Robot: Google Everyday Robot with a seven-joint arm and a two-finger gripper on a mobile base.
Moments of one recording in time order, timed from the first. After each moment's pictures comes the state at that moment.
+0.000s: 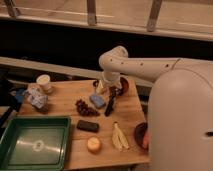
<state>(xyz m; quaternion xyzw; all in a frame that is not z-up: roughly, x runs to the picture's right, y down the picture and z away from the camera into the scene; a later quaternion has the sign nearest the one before) 0.028 -0.003 0.825 -0.22 0.12 0.58 0.77</state>
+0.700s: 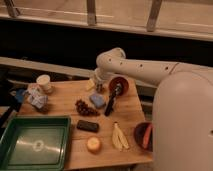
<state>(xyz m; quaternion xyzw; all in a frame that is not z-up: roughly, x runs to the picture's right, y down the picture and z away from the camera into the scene) -0.032 -0.025 0.828 -0.25 -0.02 0.54 0.80</state>
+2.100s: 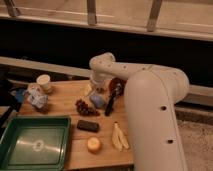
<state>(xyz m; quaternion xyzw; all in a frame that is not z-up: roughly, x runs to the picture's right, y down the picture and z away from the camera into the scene) -0.047 0.014 0.904 -0.31 0.06 0.52 0.80</state>
